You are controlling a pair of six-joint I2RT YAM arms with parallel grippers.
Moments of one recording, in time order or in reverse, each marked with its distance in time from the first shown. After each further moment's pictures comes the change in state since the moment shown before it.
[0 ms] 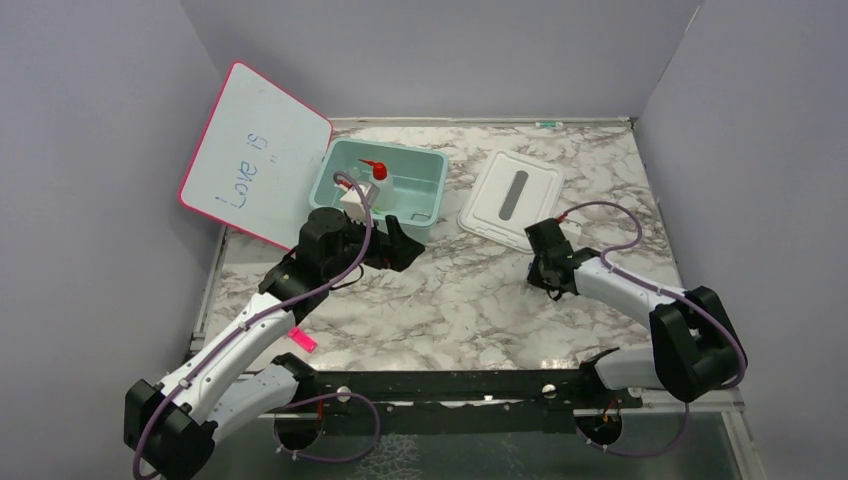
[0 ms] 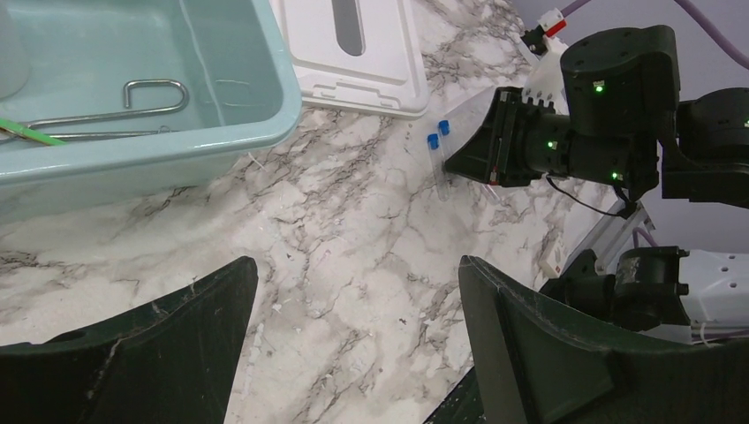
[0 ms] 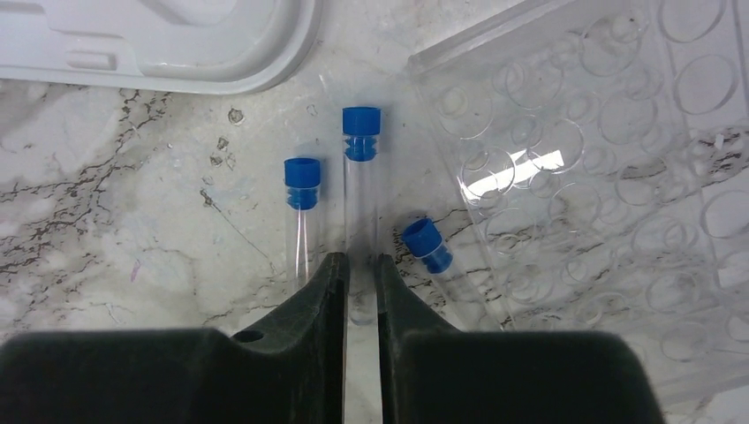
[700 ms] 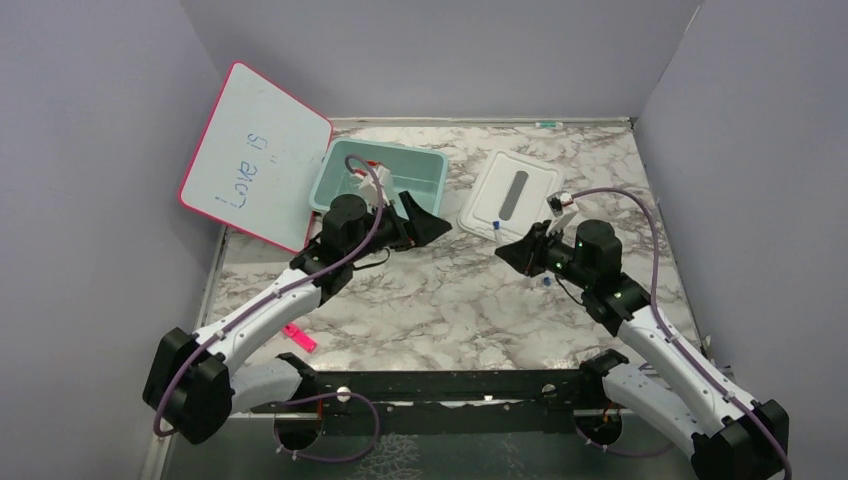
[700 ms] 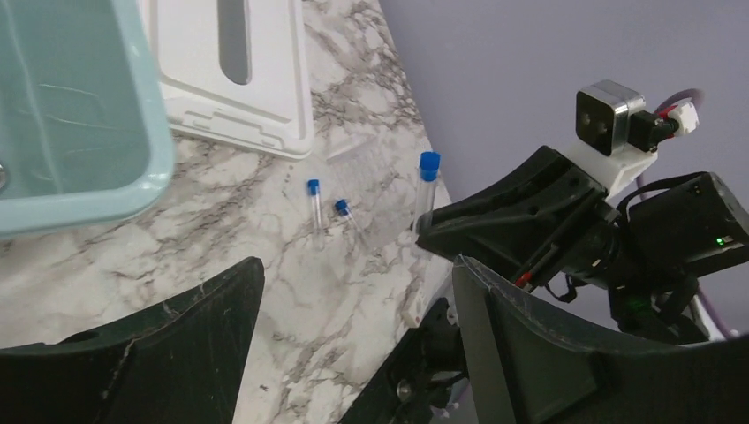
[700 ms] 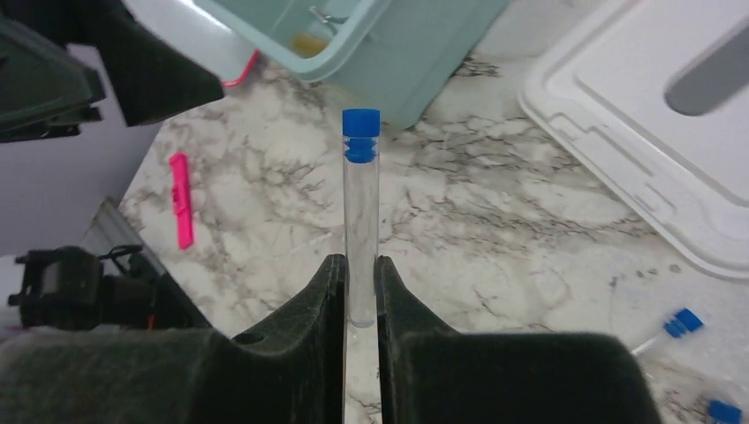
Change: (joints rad) left arm -0.017 0.193 -0.007 0.325 0.069 -0.368; right arm -0.002 -0.539 -0.056 0.288 -0.621 -0.291
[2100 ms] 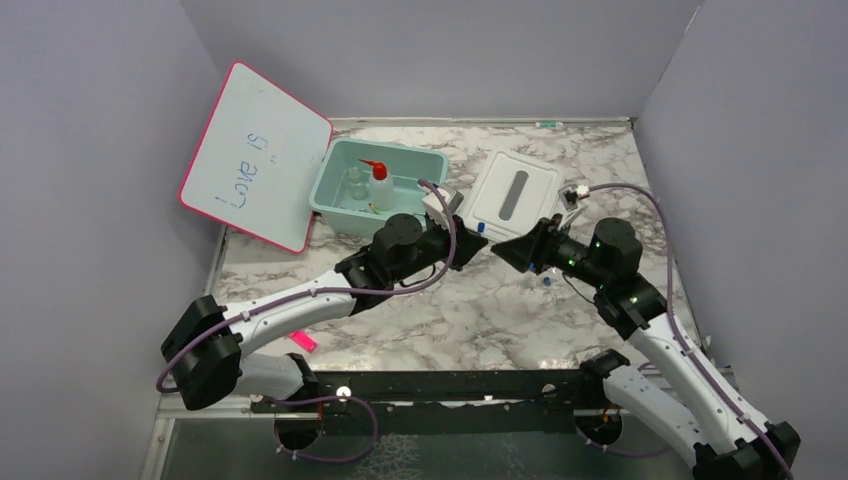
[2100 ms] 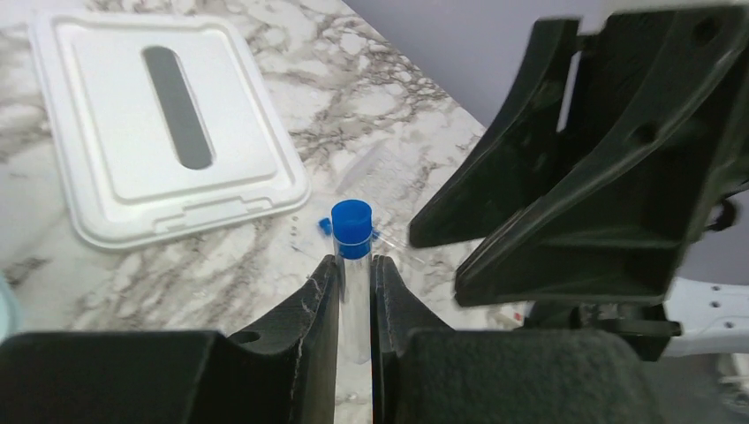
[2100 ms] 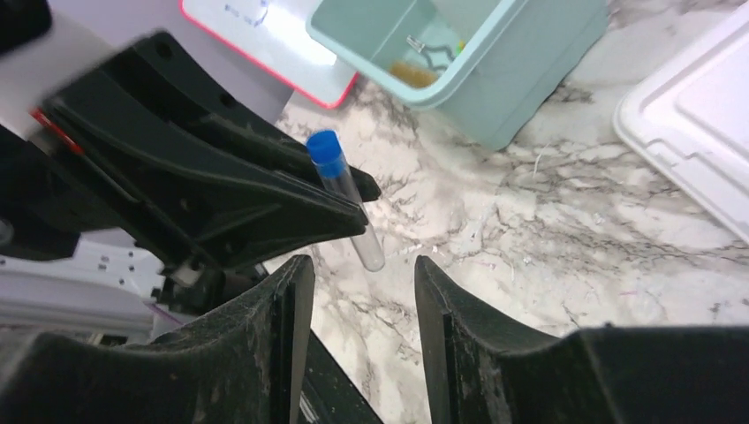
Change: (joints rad) left arm -0.363 0.195 0.130 0.141 -0.269 0.402; right arm 0.000 -0.061 0.026 0.042 -0.211 0.135
